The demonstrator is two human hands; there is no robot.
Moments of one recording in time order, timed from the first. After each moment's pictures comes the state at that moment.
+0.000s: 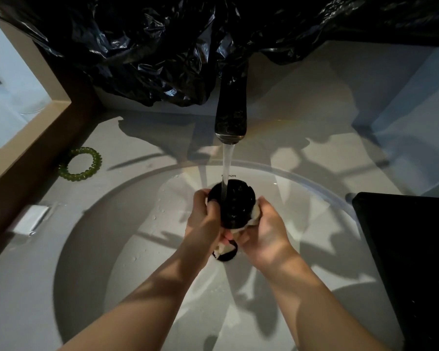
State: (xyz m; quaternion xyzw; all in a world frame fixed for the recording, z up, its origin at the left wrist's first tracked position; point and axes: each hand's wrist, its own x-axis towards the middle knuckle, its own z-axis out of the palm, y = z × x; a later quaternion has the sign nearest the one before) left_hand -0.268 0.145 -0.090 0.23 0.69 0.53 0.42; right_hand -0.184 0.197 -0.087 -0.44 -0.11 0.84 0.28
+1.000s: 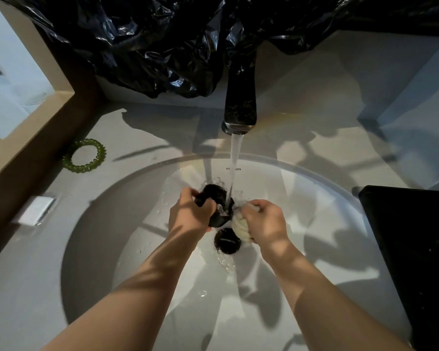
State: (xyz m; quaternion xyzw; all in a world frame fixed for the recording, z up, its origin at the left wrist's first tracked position) left_hand -0.304 0.146 -0.107 0.21 0.81 0.41 0.35; right_hand -0.183 0.199 -0.123 -0.57 -0.51 0.59 0.25
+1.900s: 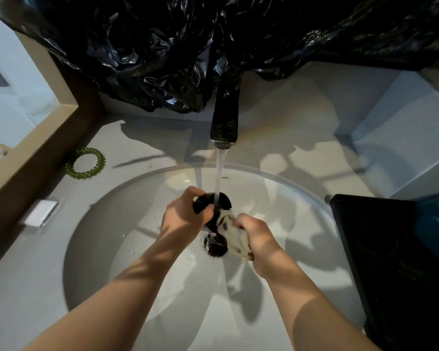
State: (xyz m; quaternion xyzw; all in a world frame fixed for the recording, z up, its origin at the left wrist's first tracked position) left_hand -0.301 0.138 -0.089 0.37 0.79 0.38 0.30; right_hand -0.159 0.179 -0.076 -0.56 -0.42 0.69 0.16
